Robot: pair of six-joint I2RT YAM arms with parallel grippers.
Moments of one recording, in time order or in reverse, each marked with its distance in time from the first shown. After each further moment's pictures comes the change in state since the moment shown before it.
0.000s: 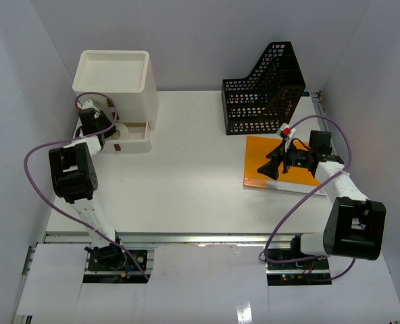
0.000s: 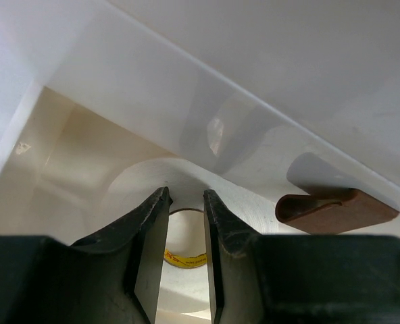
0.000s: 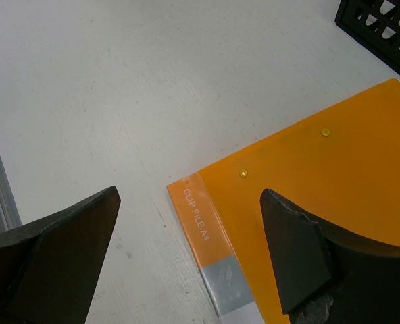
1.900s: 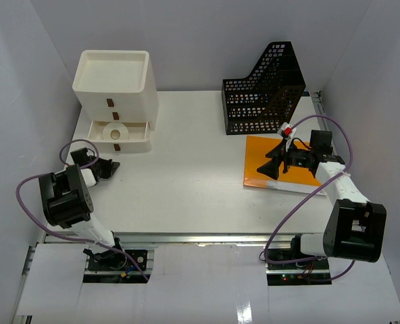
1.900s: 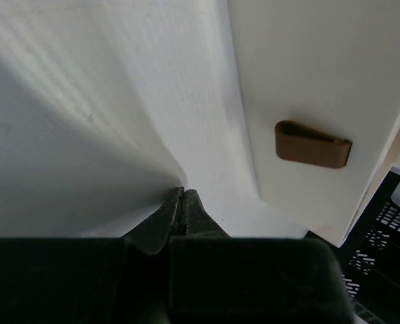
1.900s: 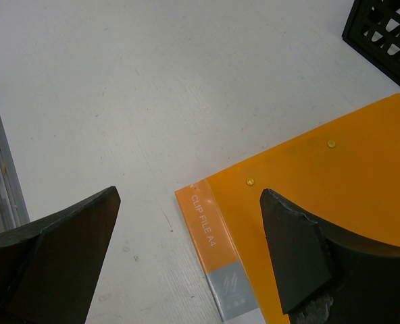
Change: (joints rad) left arm 0.157 -0.309 -0.576 0.010 0.218 -0.661; right arm -0.001 -0.016 0.004 -0.006 -0.037 0.000
